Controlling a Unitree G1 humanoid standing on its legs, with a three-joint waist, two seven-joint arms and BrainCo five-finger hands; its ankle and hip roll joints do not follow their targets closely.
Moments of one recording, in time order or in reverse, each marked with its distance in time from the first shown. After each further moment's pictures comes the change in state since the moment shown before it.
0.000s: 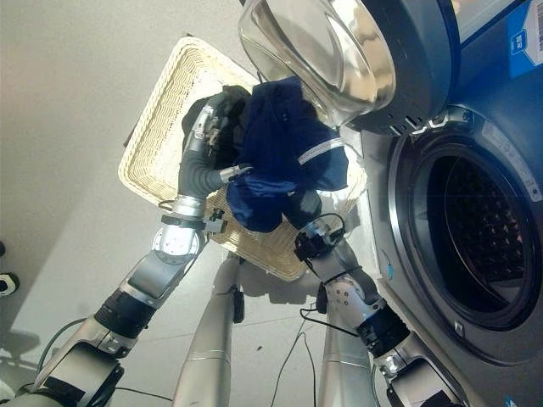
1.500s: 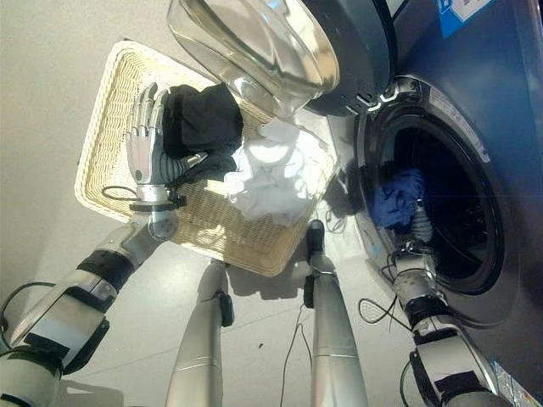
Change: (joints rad) left arm -0.355 0.150 -0.193 0.740 0.549 0.025 0.554; right arm -0.190 -0.227 -0.297 0.992 0.587 -0.025 -0.054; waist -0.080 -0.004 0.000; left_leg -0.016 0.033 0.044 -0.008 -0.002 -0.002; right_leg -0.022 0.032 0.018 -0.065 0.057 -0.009
